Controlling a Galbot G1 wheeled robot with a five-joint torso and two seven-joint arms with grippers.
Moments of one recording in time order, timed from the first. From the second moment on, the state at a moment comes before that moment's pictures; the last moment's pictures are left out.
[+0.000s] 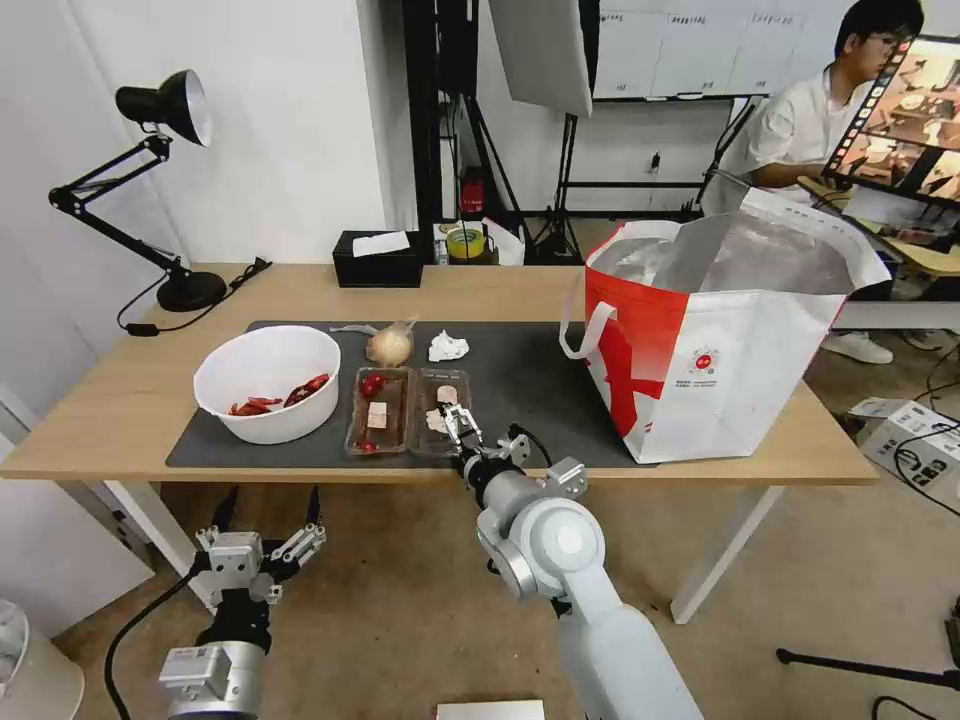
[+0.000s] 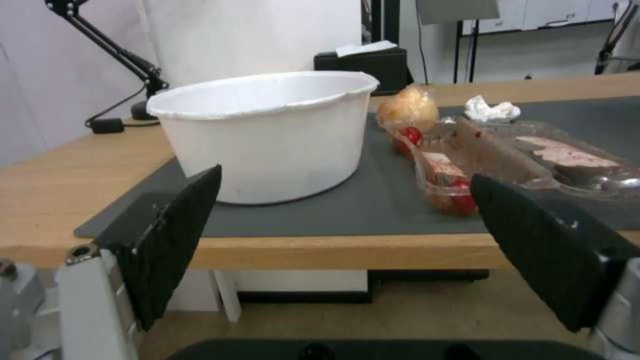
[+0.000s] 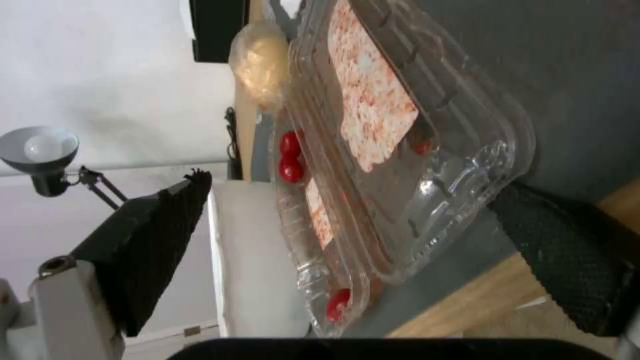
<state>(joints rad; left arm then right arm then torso) 1.79 -1.51 -0.66 -2.21 -0.05 -0.10 0.00 -1.04 1.57 0.05 1.92 1.52 -0.07 0.74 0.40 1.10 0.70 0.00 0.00</state>
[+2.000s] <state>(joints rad) 1.78 -1.50 -0.72 -2.22 -0.09 -0.10 0.00 -0.77 1.55 -0.10 1.80 1.57 -0.26 0.73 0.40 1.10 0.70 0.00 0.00</state>
